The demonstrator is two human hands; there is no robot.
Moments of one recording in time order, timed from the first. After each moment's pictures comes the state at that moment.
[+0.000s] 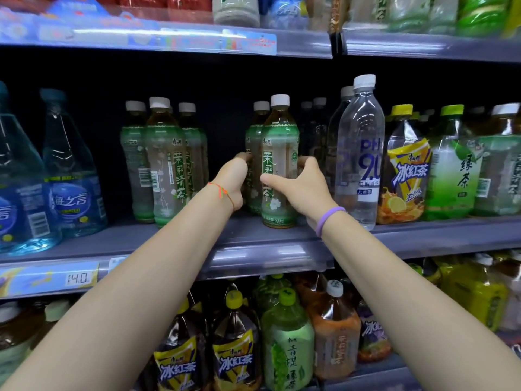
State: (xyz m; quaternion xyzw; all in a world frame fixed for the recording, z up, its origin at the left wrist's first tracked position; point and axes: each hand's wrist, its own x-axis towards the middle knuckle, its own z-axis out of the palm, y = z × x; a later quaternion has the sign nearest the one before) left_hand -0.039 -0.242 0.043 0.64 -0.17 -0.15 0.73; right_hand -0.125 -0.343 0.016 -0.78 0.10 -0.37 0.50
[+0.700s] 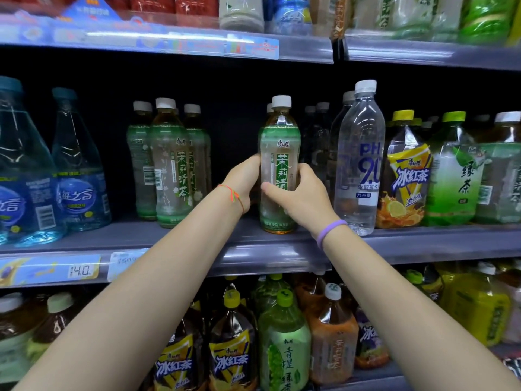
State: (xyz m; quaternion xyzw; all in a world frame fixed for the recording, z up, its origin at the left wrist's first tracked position) left_hand -0.055 -0.246 0.040 0.64 -0.24 -0.14 0.72; right_hand -0.136 -0.339 0.005 -0.81 0.08 -0.39 0.43
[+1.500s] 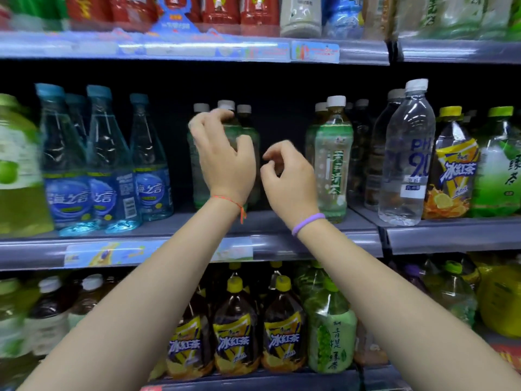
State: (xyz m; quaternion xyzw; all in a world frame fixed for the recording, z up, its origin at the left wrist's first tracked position) left_hand -0.049 -0.133 0.041 0.57 -0.28 0.51 0.58; right_hand -0.104 -0.219 0.014 -0.76 -0.04 -0.57 0.30
